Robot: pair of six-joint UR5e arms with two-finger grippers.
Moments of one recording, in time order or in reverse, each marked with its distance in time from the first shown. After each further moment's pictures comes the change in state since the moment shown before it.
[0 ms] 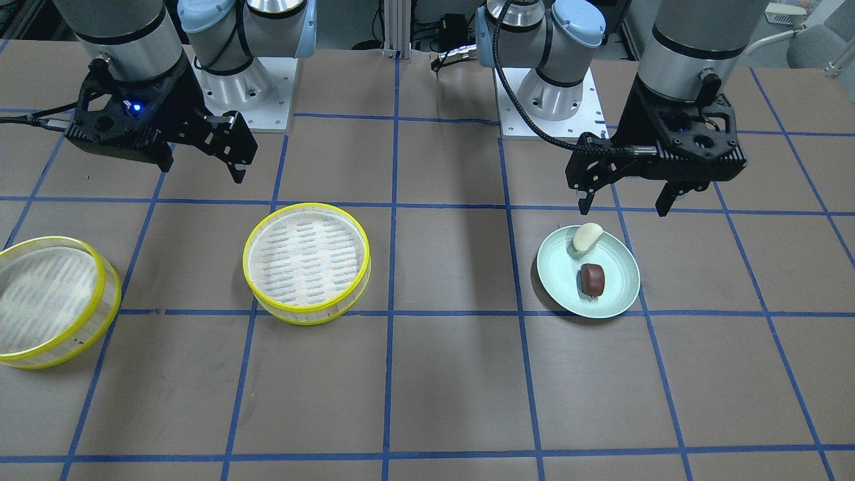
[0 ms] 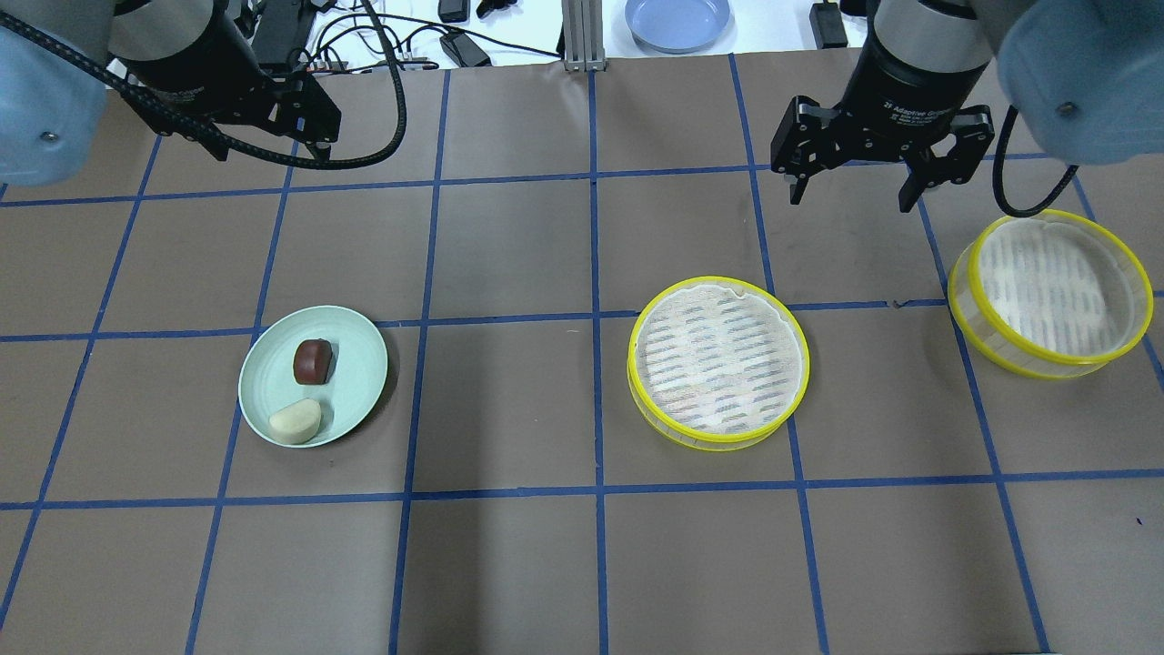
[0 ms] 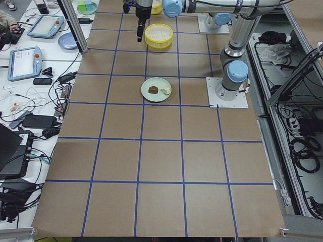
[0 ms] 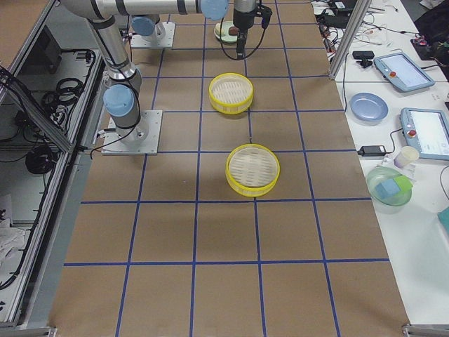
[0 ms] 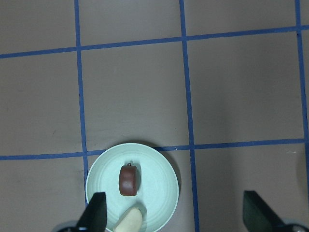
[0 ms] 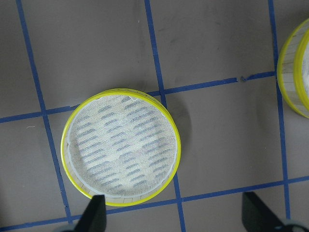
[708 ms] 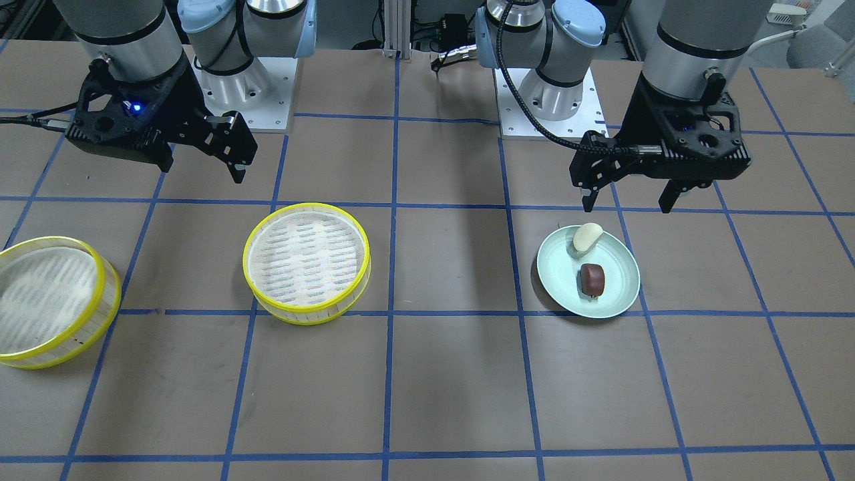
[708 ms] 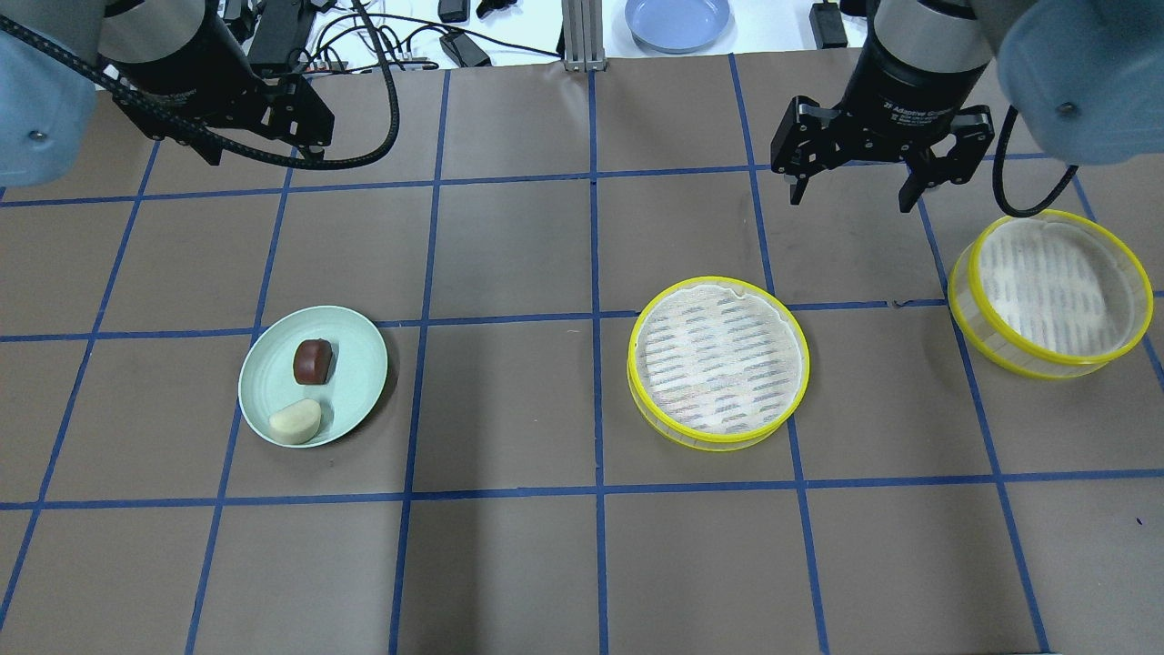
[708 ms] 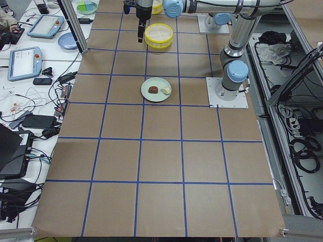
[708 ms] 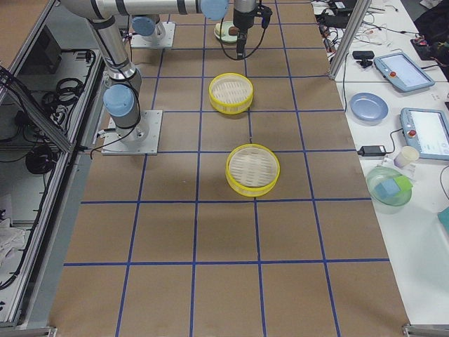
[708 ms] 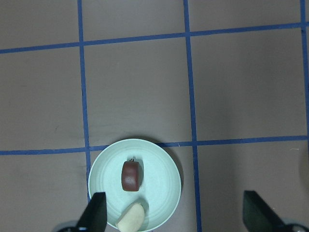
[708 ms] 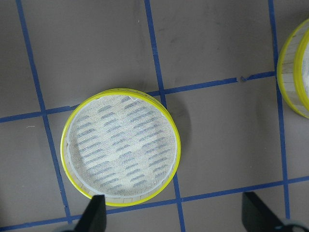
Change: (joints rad) left arm 0.013 0.005 -0.006 -0.025 0.004 0.007; right arm 0.000 0.001 0.000 0.000 -0.001 -0.001
